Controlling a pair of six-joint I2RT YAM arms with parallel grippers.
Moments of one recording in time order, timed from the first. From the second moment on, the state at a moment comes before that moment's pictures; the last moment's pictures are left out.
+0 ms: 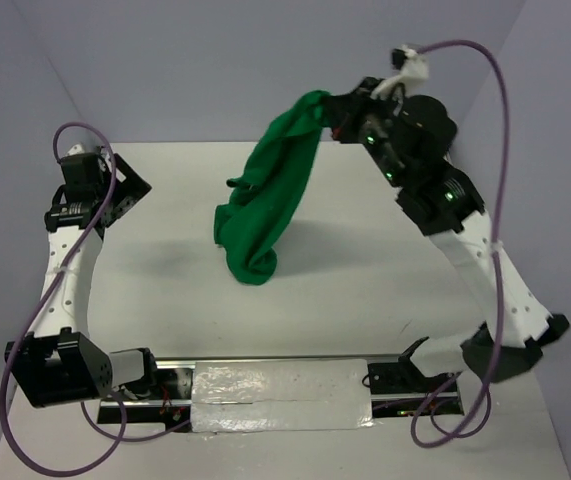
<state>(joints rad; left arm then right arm) 0.17 1.24 1.22 -0.59 -0.01 -0.61 0.66 1.45 1.94 -0.38 0.20 0.39</state>
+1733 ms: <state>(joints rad) -0.31 1.33 1.73 -0.57 -0.29 -0.47 0.21 0.99 1.33 -0.39 0.17 0.68</state>
